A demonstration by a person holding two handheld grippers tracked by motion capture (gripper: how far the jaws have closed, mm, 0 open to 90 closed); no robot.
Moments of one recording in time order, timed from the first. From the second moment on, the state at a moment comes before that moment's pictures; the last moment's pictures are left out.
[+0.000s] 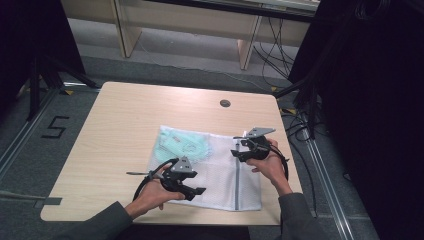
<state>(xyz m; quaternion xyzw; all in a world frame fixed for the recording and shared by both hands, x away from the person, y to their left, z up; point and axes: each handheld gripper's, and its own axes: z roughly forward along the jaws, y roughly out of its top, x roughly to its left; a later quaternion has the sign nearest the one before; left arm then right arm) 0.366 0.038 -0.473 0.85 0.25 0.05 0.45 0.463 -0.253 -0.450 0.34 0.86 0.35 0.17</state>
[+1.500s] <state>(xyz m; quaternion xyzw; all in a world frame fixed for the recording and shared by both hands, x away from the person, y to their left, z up) 0.334 0.117 -0.467 0.85 0.28 0.09 0.44 0.370 -0.253 -0.463 0.33 0.87 0.35 0.11</state>
